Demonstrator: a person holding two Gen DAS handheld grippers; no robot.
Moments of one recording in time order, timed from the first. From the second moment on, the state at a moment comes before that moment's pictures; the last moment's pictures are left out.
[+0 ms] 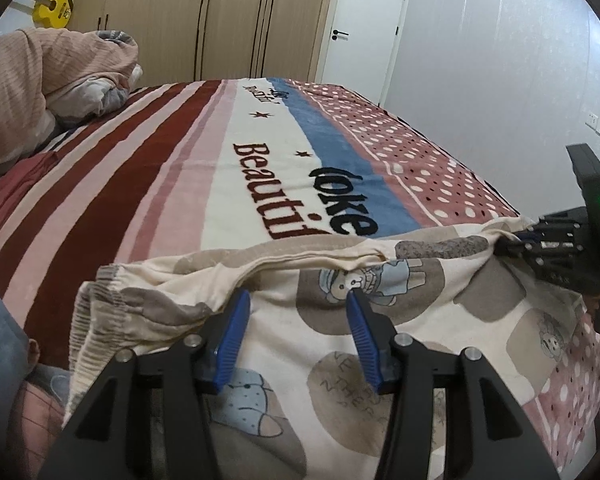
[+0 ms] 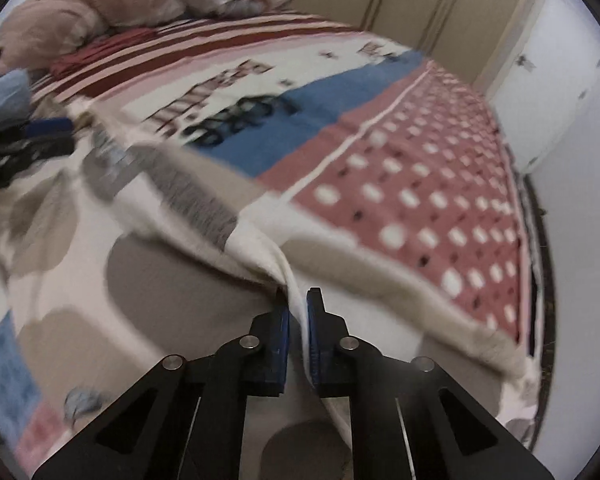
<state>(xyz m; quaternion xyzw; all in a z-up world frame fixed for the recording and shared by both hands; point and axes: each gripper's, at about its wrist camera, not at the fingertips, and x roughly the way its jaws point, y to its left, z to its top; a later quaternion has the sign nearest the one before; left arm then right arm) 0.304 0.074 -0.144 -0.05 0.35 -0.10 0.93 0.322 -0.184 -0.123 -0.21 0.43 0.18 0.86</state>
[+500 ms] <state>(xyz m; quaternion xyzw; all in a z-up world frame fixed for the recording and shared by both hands) 0.294 0.082 -0.135 -0.06 0.32 -0.08 0.94 0.367 -0.206 -0.119 -0.18 0.43 0.12 0.88</state>
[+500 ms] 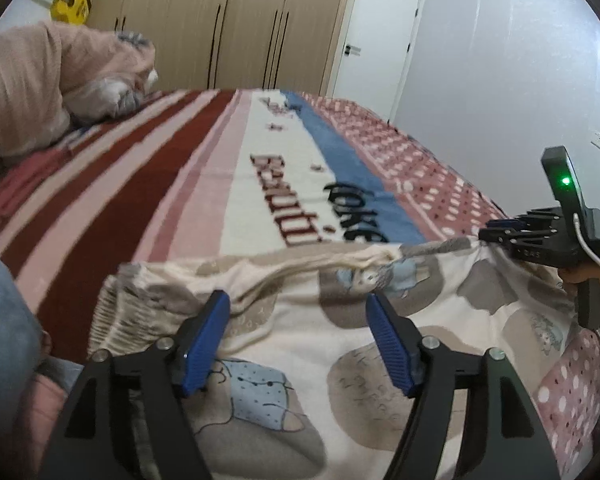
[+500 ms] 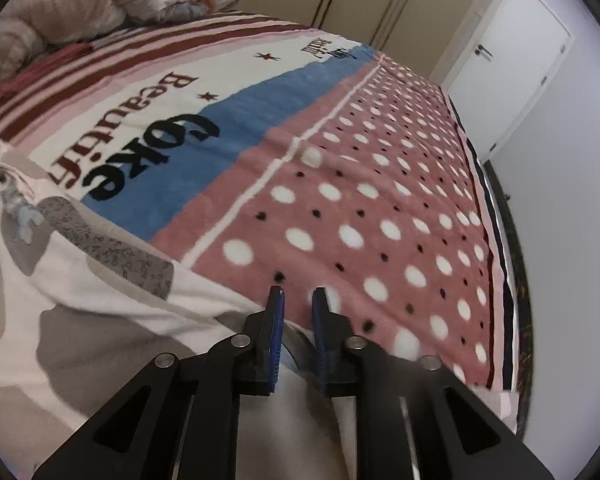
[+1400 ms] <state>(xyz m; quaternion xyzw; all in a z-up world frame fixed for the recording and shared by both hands) 0.239 -0.025 -0.098 -0.01 0.35 -0.11 0.93 0.115 -0.400 -0.127 -0.07 0.47 0.03 0.88</state>
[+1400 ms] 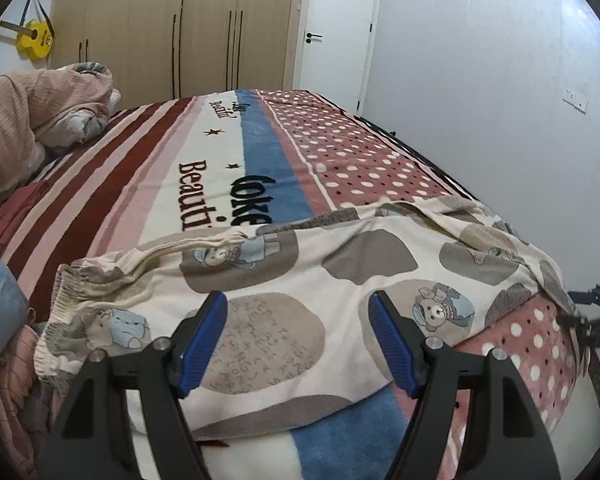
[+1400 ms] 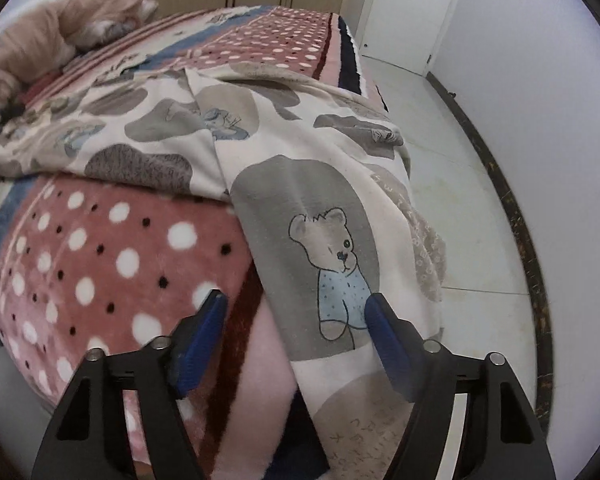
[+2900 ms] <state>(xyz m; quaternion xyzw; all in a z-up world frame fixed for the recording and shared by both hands) 0.276 -0.031 -0.117 0.02 0.36 -0.12 0.93 0.152 -0.463 -0.100 -0.09 0.40 -0.11 0.91</state>
